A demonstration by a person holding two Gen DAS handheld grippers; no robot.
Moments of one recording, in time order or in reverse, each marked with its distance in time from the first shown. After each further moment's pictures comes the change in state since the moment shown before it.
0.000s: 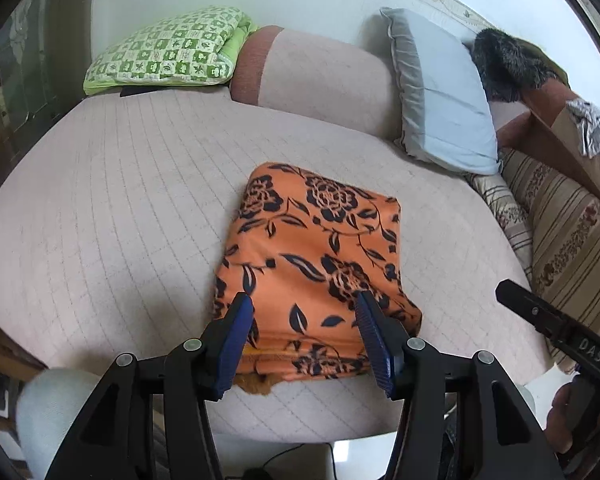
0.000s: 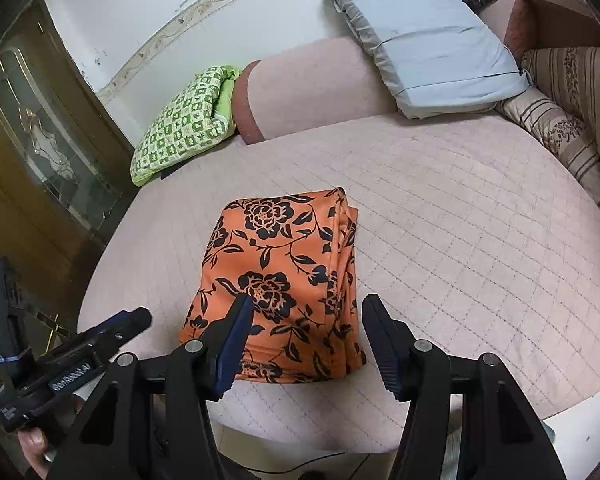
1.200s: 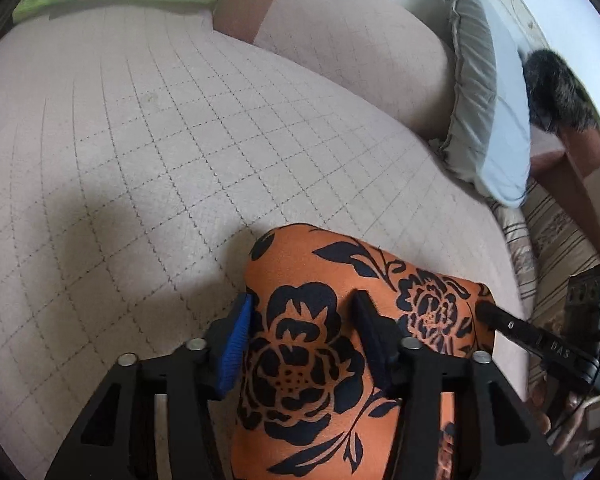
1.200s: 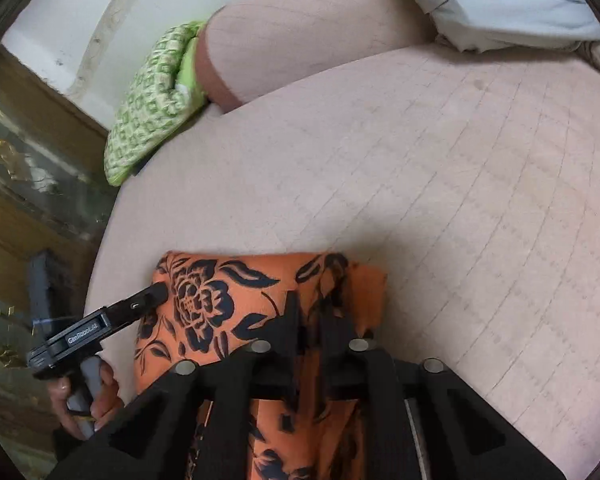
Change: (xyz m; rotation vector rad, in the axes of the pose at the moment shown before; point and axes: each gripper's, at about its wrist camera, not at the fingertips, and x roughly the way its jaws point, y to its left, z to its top) left arm 0.272 0.099 0.124 -0.182 0.180 -0.202; right arm 0.221 -0.052 0.102 0.089 0.203 0.154
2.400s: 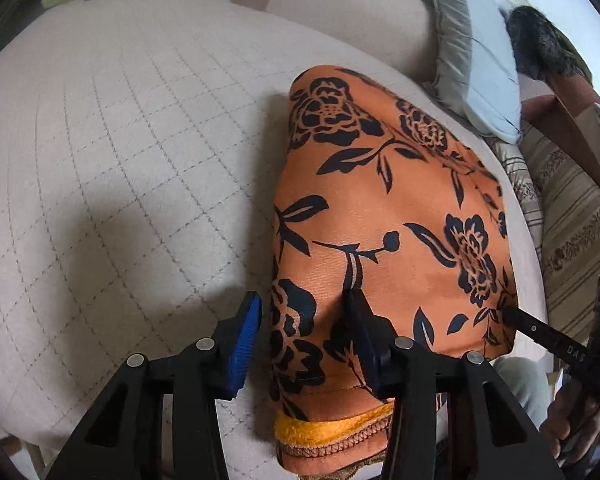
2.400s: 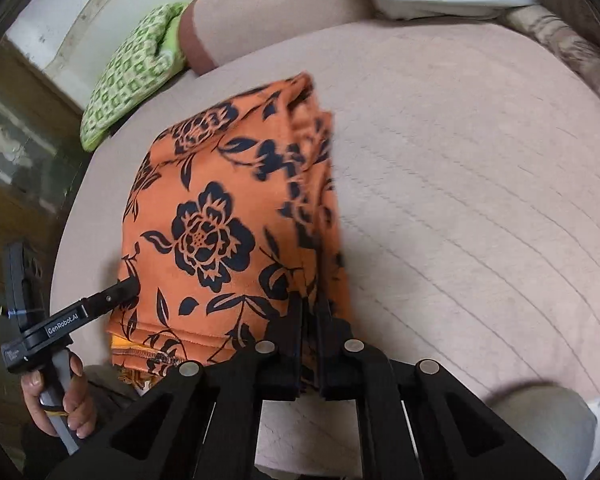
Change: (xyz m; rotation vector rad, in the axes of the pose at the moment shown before) left arm -0.055 0.005 -0.128 0.074 0.072 0.079; right arm -0.068 0.022 -0.144 0.043 0.014 -0.200
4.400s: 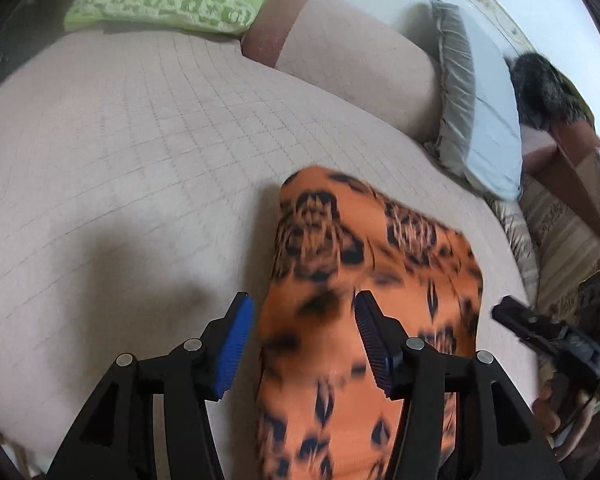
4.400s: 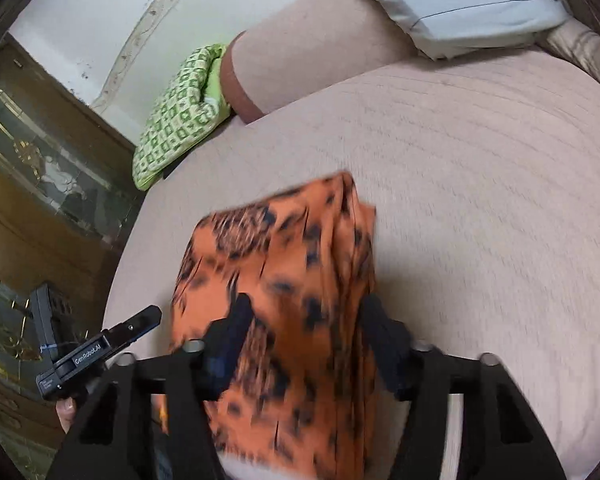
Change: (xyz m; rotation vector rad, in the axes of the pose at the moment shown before) left arm -0.035 -0.012 0.048 -0.068 -0.143 -0.027; right arm 0.007 -0.012 0.084 -0.022 -0.085 0.236
